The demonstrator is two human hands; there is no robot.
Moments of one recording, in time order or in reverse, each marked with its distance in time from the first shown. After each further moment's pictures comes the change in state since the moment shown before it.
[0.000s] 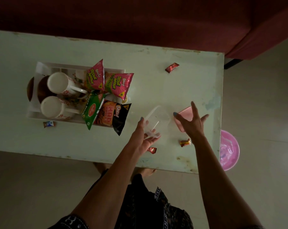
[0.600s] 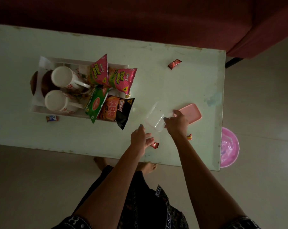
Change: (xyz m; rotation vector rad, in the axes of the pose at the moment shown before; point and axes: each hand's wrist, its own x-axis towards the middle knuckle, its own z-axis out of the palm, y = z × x) left_hand -0.011 -0.013 -0.020 0.340 0.225 0.068; right_hand -0.029 -0.012 0.058 0.013 0.045 0.001
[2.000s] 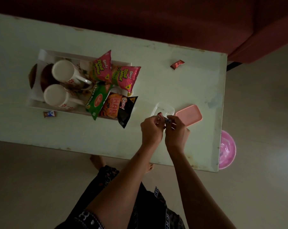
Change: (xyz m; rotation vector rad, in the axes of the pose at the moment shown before) left_hand -0.015 0.004 0.029 0.683 0.149 0.857; right_hand -0.041 0.014 0.011 0.045 0.257 -0.292
